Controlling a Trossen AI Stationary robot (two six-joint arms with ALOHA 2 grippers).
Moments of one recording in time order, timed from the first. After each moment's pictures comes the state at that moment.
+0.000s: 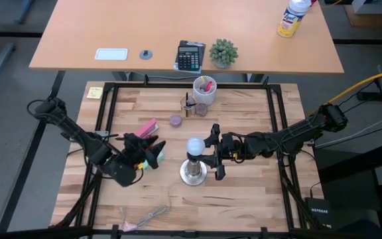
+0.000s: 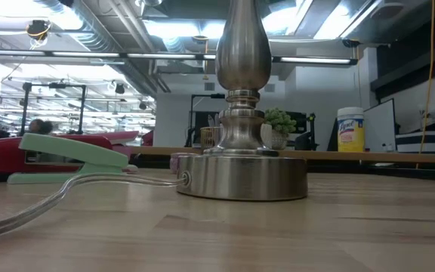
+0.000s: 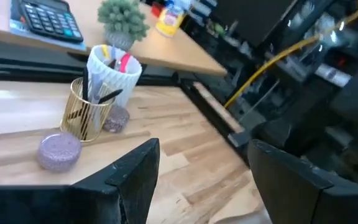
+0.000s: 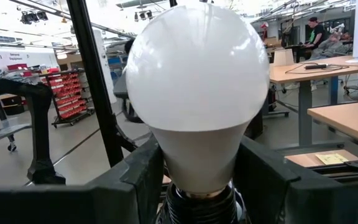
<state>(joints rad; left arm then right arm) -0.63 1.31 1.02 -0.35 -1.29 -1.22 0.36 1.42 0.99 0.60 0.30 0.12</state>
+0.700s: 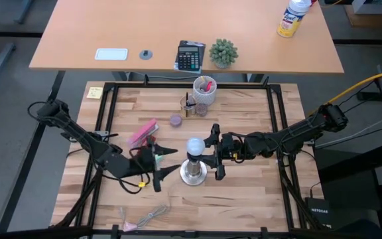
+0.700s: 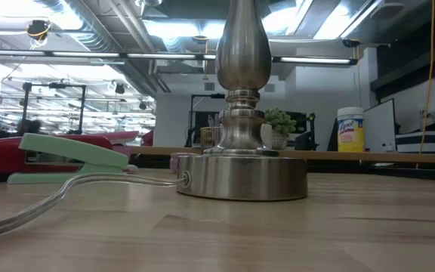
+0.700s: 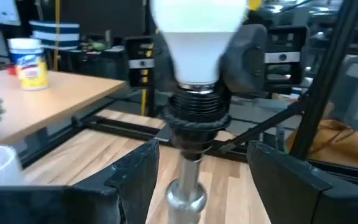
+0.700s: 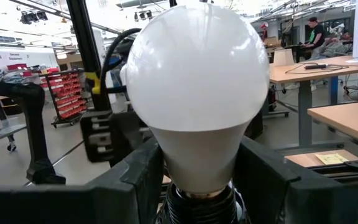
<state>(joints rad) -0.59 1.37 1.02 0.29 -0.86 -0.15 0.36 1.42 0.99 0.60 0.30 0.12</state>
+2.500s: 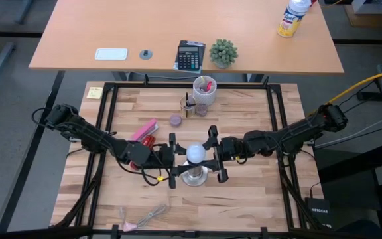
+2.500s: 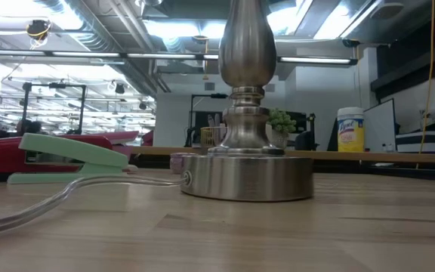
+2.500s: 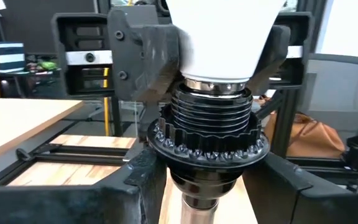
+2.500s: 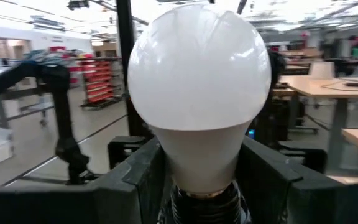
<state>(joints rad) -0.42 1.52 1.02 0.53 -0.48 -0.02 0.34 1.42 0.99 0.61 0.13 0.02</state>
